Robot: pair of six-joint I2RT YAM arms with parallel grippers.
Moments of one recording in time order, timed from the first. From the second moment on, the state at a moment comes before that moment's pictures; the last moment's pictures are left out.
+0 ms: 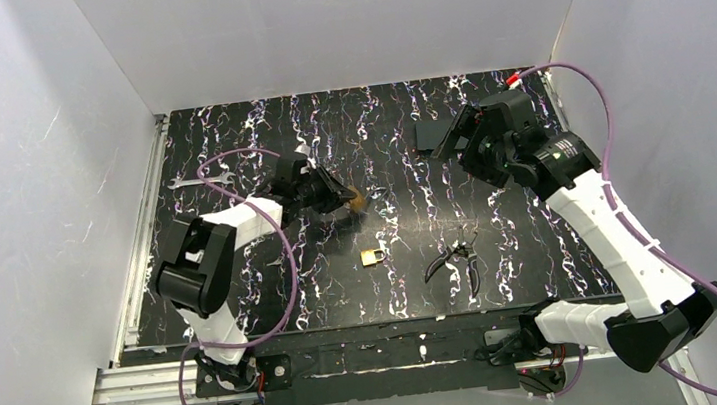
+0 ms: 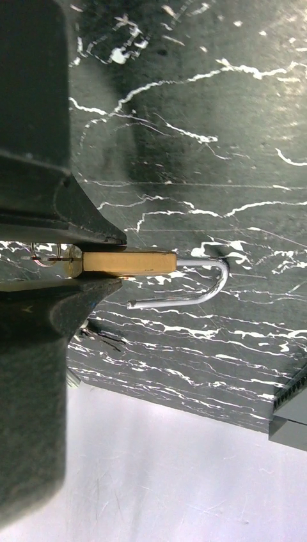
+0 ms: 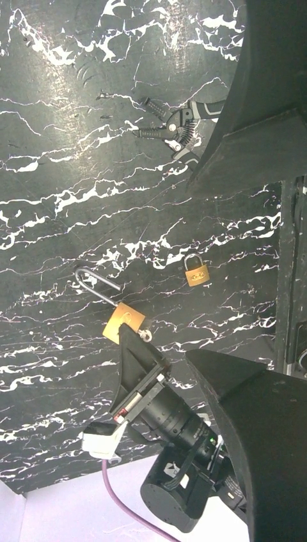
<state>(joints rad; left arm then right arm) -0.44 1.75 0.94 0.12 0.34 -0.95 0.48 1.18 1.39 -0.93 0.12 0.85</state>
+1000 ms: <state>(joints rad) -0.41 1.79 1.04 0.10 0.30 -0.96 0.47 1.13 1.36 -0.94 0.12 0.85</state>
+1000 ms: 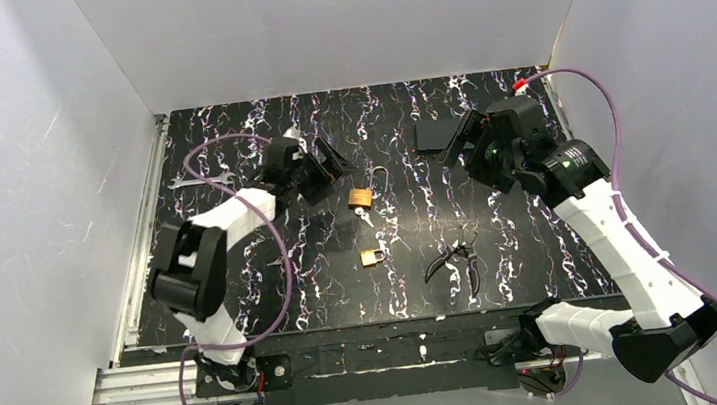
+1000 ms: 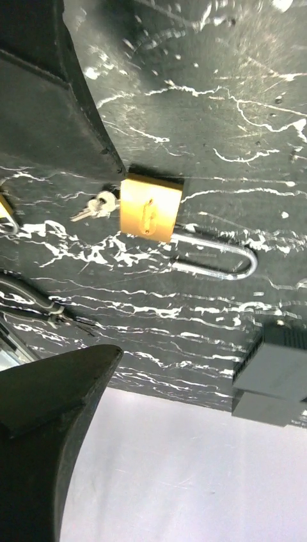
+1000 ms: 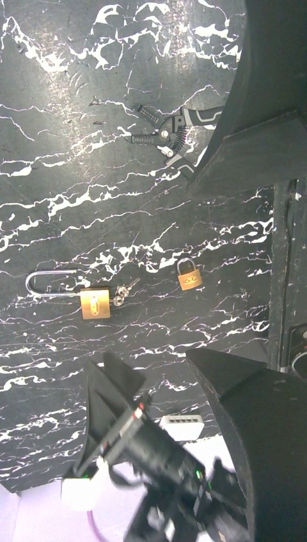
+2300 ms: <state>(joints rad) -0.33 0.72 1.17 -1.34 -0.29 -0.85 1.08 1.82 1.39 -0.37 -0.23 -0.19</state>
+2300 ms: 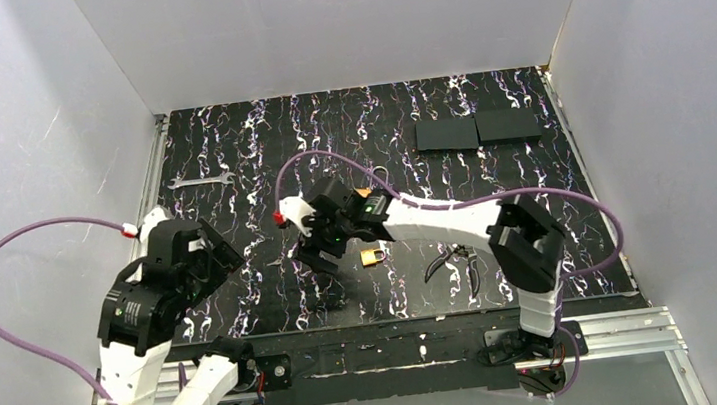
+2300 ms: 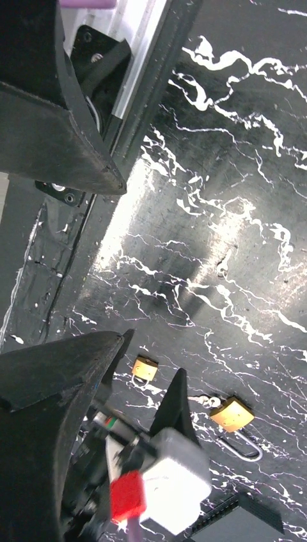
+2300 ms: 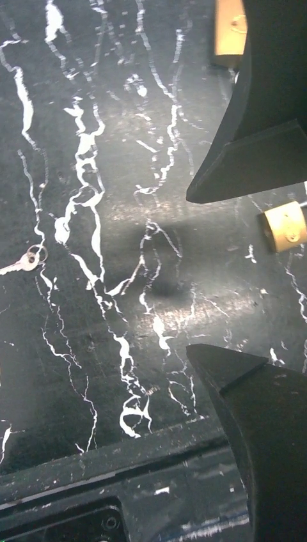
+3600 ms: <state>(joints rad) -0.33 0.62 1.28 -1.61 -0.27 -0.84 1.12 2.30 1.76 -0.23 -0.30 -0.36</state>
